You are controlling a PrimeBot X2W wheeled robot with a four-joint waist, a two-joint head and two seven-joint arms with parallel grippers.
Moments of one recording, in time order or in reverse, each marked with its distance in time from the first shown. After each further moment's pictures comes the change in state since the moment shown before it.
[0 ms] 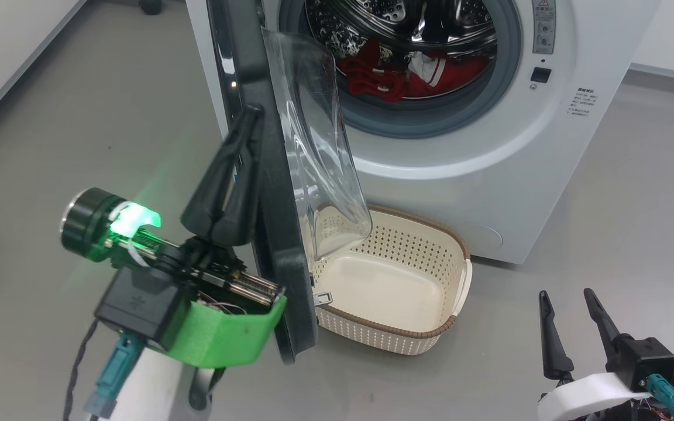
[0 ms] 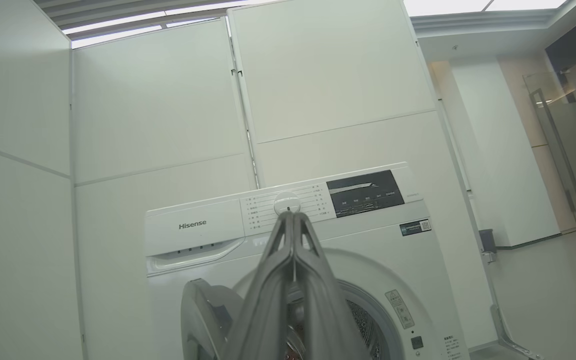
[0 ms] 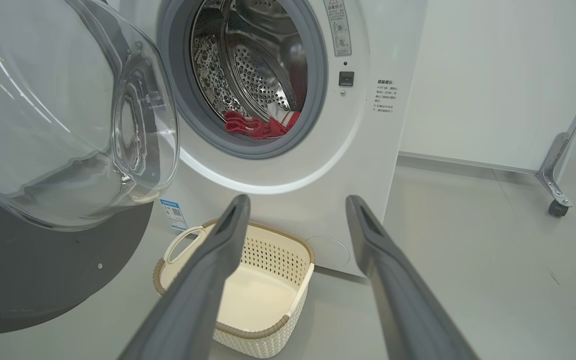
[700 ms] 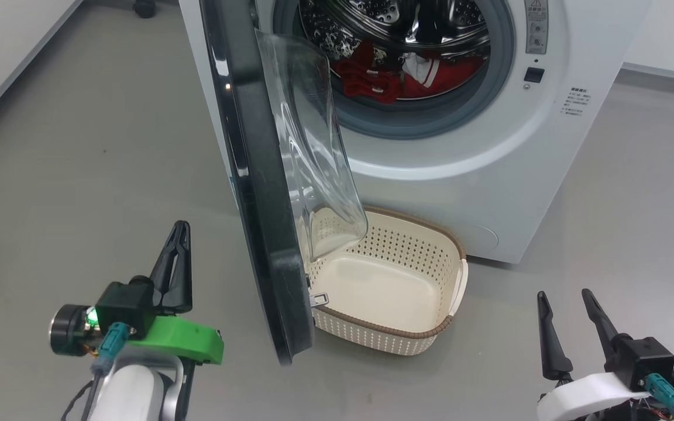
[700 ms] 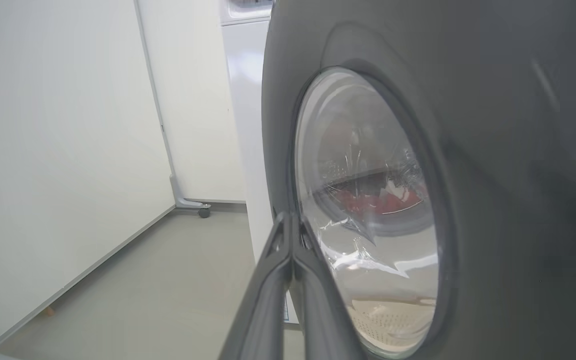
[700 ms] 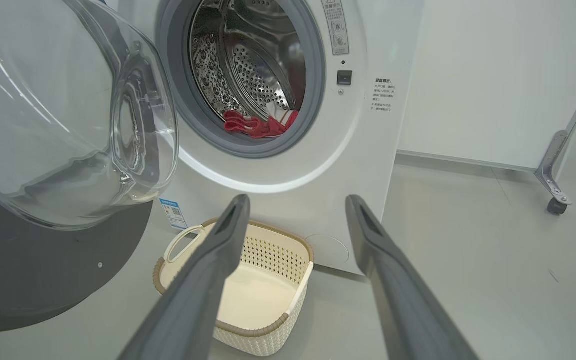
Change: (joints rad) left arm 0.134 -0.001 0.131 0.466 -0.067 0.051 0.006; right arm -0.004 -0.009 0.015 0.005 0.014 -0.002 0.000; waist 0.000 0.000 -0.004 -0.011
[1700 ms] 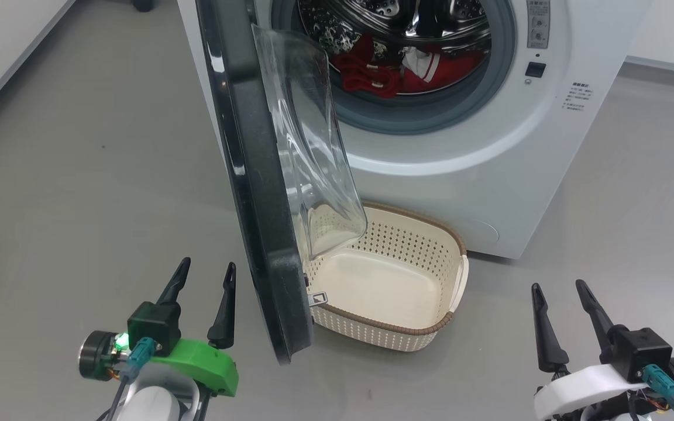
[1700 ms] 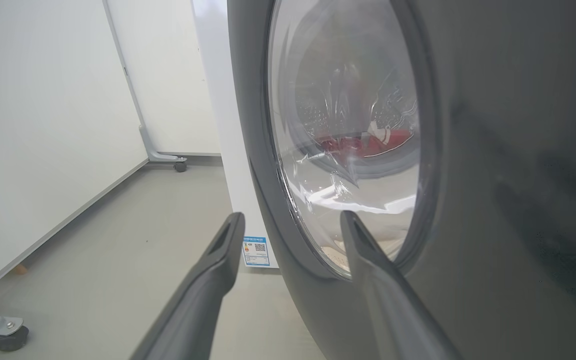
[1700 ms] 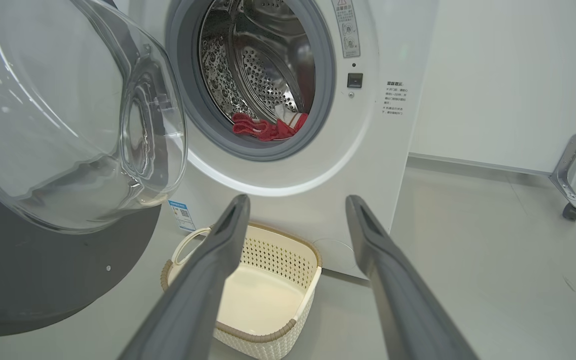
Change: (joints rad) left arm 0.007 0.000 -0.068 0.144 -0.035 -0.033 0.000; right arm -0.032 -0.023 0.037 0.001 0.028 0.001 0.000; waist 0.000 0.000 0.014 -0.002
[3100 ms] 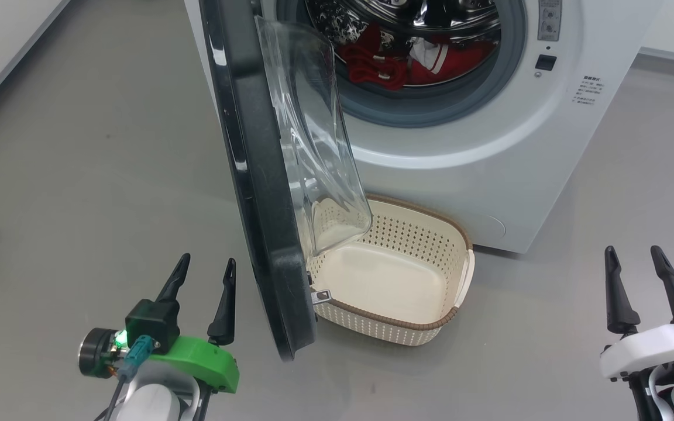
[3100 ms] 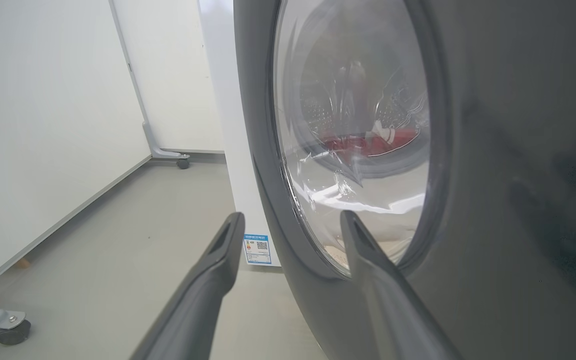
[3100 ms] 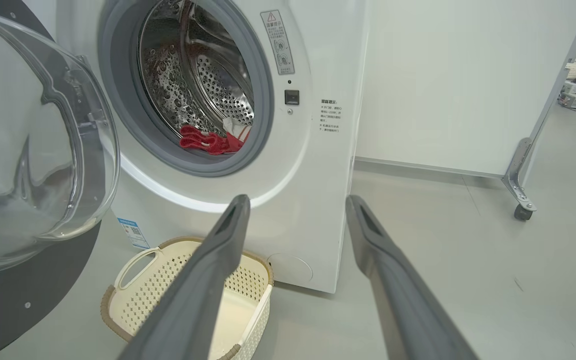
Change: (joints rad) left arm -0.002 0.000 -0.003 -0.016 -0.013 0.005 0.000; right arm -0.082 -0.178 -0.052 0.073 0.160 0.010 0.000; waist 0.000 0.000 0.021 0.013
